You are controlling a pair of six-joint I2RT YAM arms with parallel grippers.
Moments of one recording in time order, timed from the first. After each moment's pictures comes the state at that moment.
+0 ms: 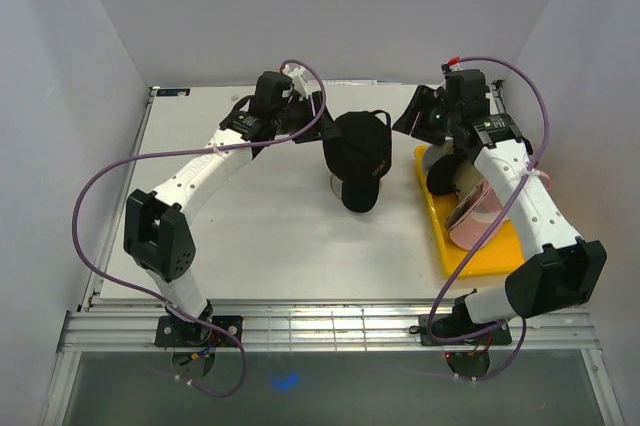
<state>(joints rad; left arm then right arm) -0.52 1.71 1.57 -0.38 0.35 -0.58 0.27 1.42 1.45 -0.67 -0.16 0.52</state>
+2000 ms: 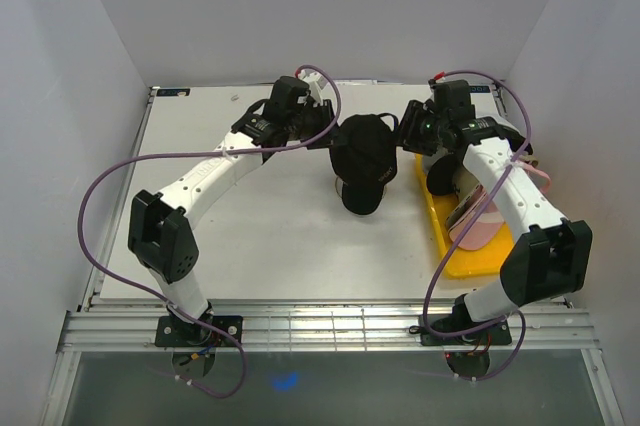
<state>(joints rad) -0.60 1.72 1.59 -0.43 0.29 -0.56 0.27 1.49 1.36 -0.62 -0.20 0.50</state>
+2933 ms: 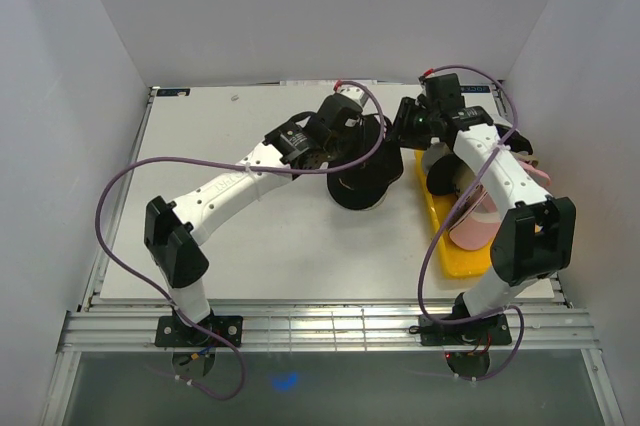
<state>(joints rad) -0.87 1.75 1.78 -0.68 -0.10 -0.54 0.28 1.60 1.44 -0.63 -0.21 0.46</state>
